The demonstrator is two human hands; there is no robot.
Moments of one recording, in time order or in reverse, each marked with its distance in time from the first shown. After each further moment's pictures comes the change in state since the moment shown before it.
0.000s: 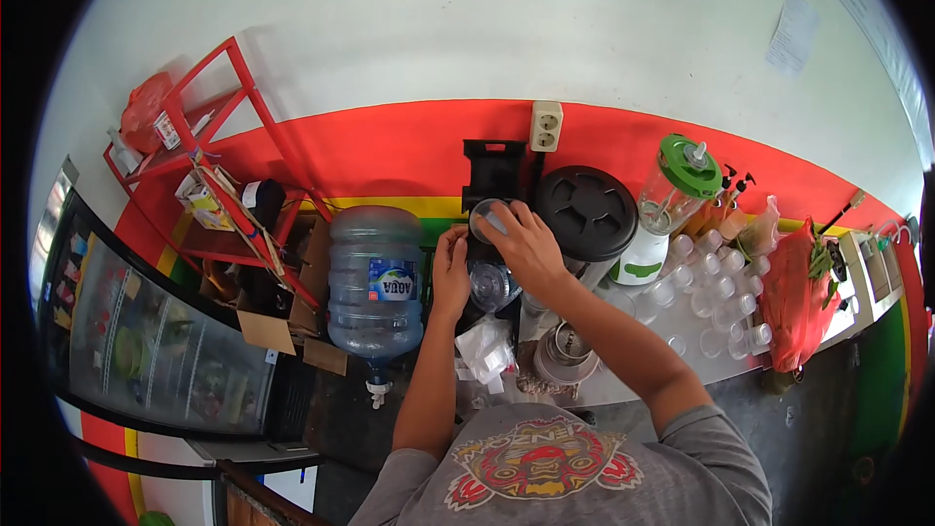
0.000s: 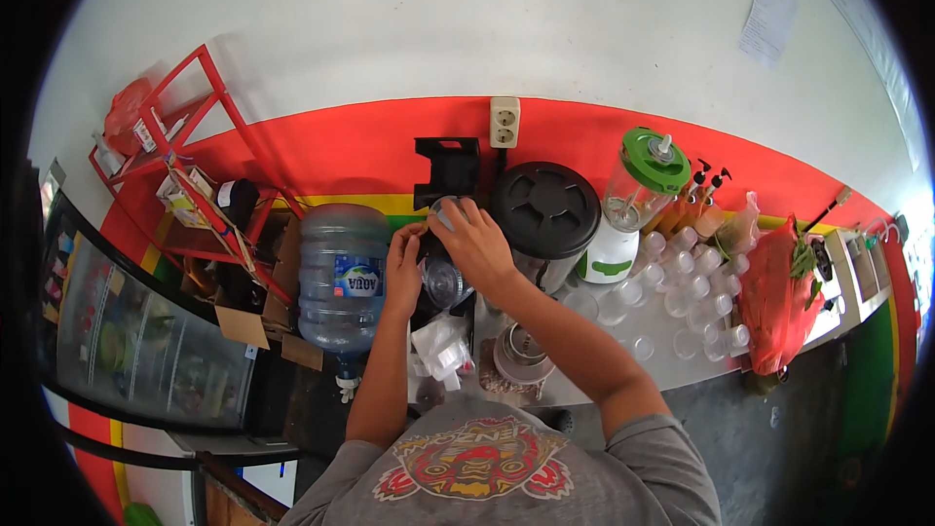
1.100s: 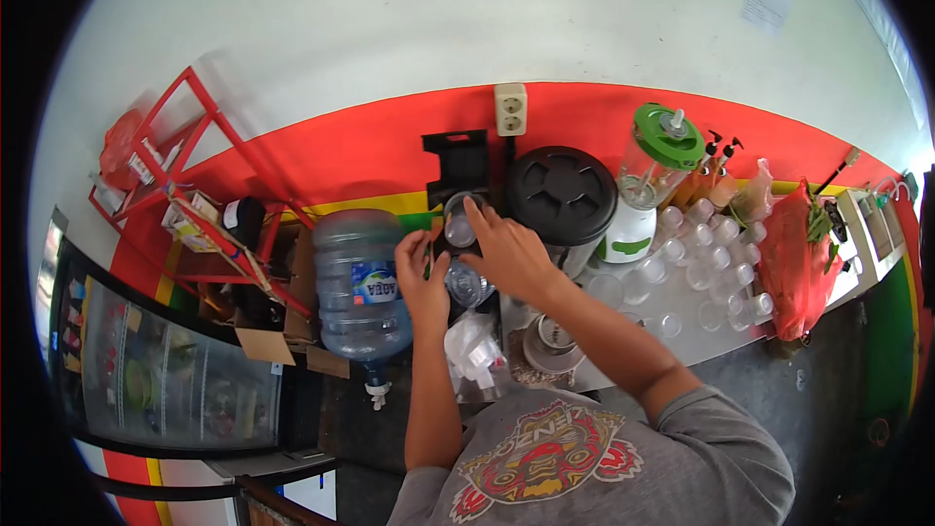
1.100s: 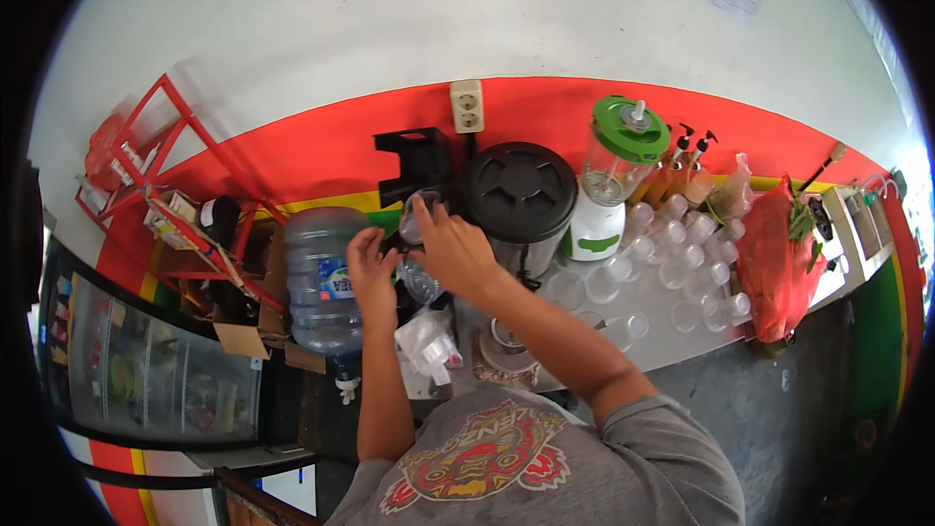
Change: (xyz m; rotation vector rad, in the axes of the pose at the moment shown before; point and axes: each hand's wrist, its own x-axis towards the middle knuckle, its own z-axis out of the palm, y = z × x) left_hand -0.037 0.054 0.023 0.079 0.142 0.092; right_hand -0.017 -0.005 -0.015 0.342 -0.252 0.357
